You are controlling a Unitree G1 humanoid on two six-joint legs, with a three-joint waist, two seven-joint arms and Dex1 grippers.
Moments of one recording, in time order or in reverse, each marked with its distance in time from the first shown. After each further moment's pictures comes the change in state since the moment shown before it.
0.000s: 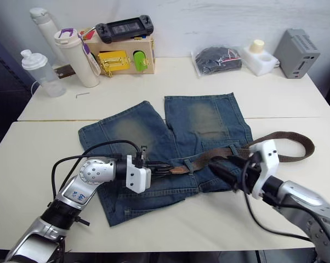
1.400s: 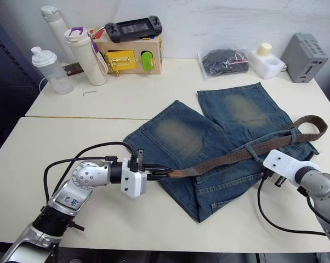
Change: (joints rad) left arm 0.058 0.050 0.014 -0.138 -0.027 0.035 -0.016; right arm -0.176 0.100 0.051 0.560 -0.923 -0.283 -0.008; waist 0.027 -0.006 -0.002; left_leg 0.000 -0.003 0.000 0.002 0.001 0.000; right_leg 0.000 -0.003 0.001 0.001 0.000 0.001
